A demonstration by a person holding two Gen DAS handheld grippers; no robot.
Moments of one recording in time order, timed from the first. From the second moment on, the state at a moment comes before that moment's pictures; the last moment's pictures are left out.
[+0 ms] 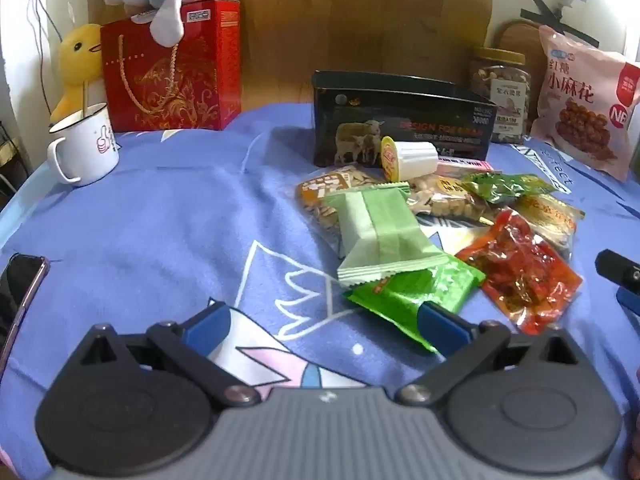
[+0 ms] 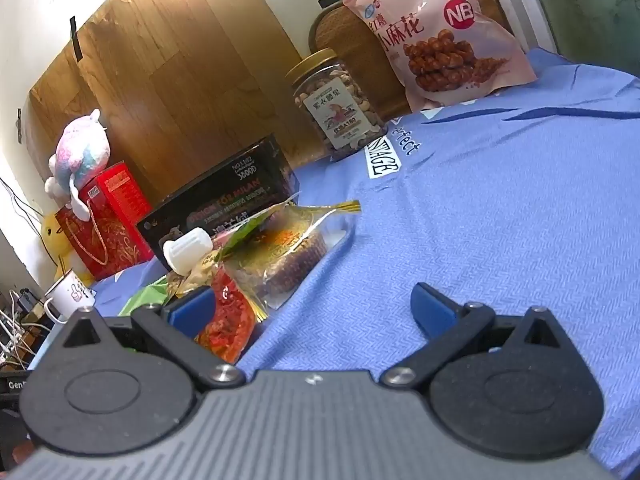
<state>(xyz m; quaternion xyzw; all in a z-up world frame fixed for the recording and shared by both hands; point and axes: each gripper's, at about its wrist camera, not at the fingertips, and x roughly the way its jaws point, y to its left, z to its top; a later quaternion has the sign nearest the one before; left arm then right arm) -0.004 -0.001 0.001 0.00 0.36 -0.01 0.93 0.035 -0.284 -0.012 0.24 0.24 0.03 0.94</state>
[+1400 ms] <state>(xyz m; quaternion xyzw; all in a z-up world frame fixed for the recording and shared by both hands) 0.076 0.064 0.014 -0.16 0.39 -0.28 0.86 0.106 -0.135 0.010 0.00 0.28 0.27 0.92</state>
